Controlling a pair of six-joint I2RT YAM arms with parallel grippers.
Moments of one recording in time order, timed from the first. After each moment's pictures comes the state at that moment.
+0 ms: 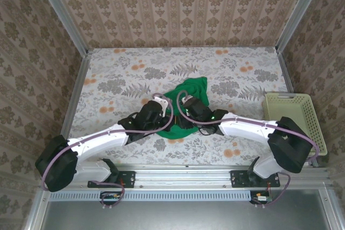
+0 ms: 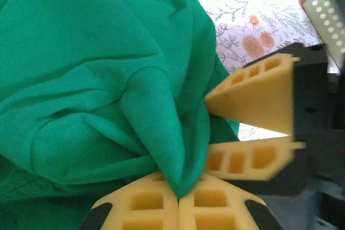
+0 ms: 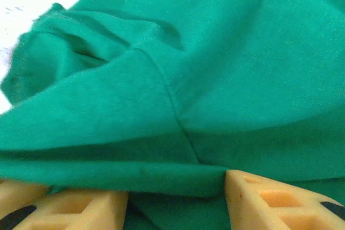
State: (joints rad) left arm -0.90 1.22 0.63 -0.05 0.07 -0.53; right arm 0.84 1.50 0.85 -0.21 0.12 0.41
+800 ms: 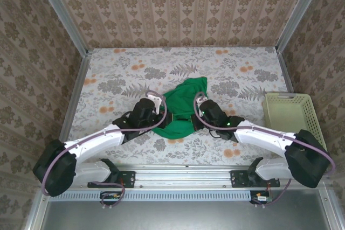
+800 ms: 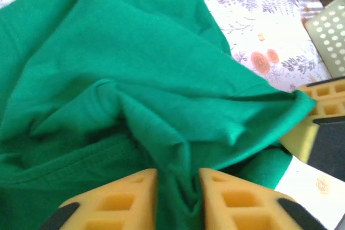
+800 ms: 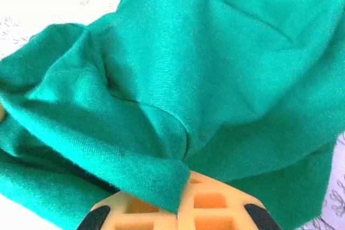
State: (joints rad) left arm -0.80 1.19 0.59 -0.04 0.13 -0.52; right arm 0.74 1.27 0.63 -0.08 0.06 0.44
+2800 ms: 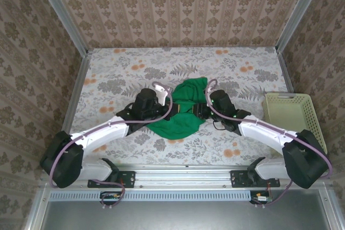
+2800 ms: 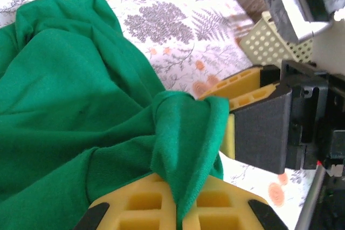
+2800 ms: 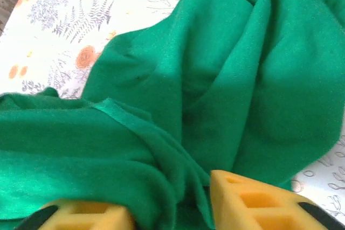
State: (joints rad) left arm -0.76 1.29 0.70 0.12 0.34 -0.45; right arm 0.57 1.28 0.66 -0.04 -0.08 0.52
